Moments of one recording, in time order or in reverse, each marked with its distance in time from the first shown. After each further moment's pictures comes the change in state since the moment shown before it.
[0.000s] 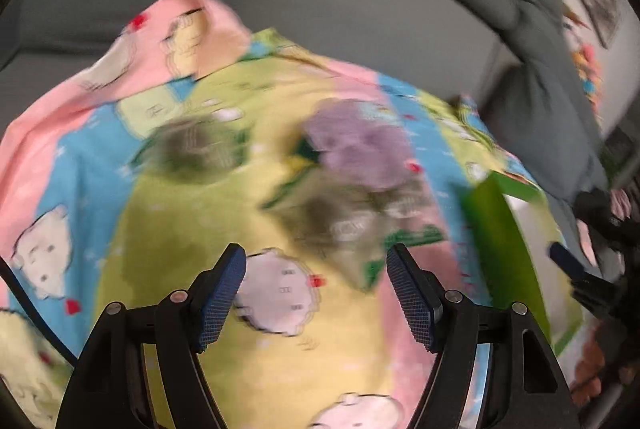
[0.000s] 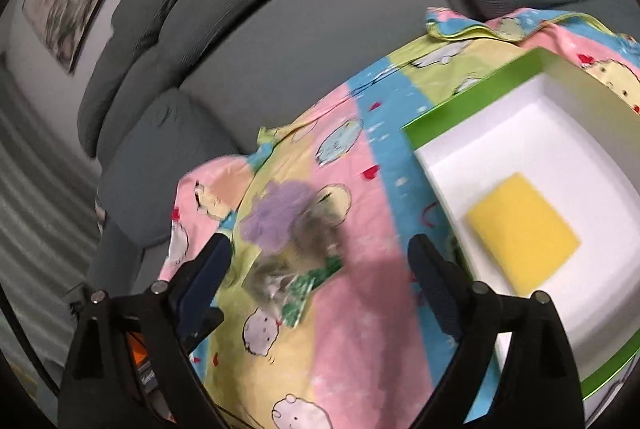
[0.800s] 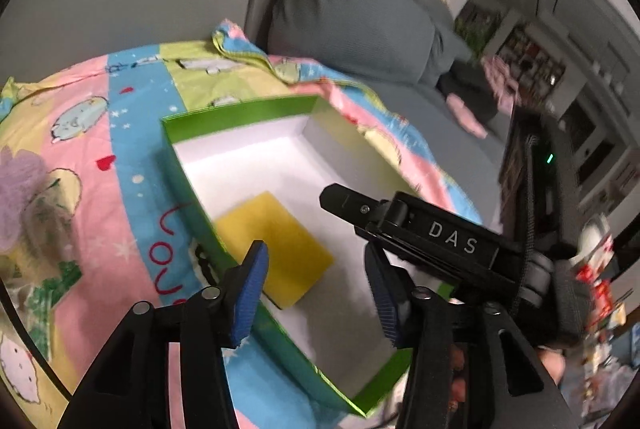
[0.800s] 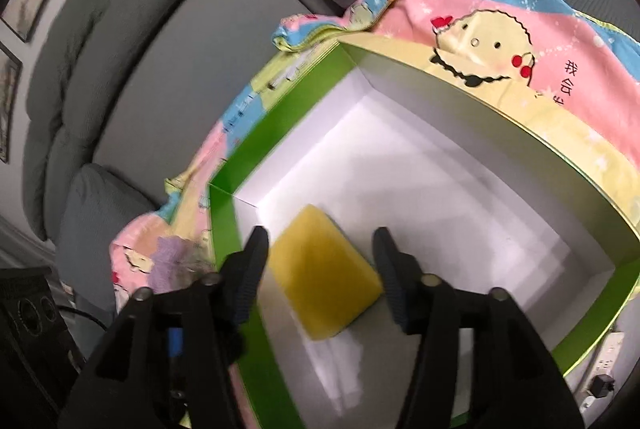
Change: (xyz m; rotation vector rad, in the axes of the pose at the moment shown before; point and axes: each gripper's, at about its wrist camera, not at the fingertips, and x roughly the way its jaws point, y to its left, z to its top) left arm 0.033 -0.244 -0.032 0.442 0.194 -0.478; right arm -0.043 -0.147 0.015 0.290 -0.048 -0.186
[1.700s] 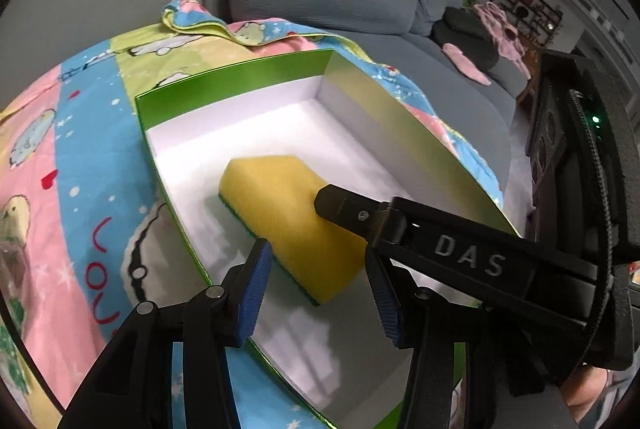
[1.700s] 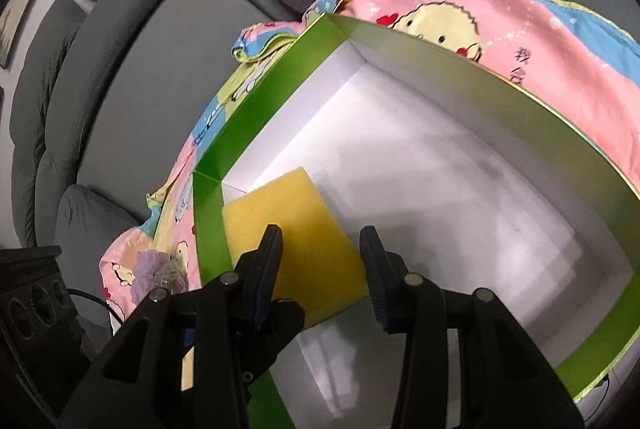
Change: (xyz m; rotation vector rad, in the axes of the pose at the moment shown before) left arm 0.086 -0.046 -0.001 0.144 0.148 0.068; right arm -0.002 -0.042 0.011 0.068 0.021 -0.075
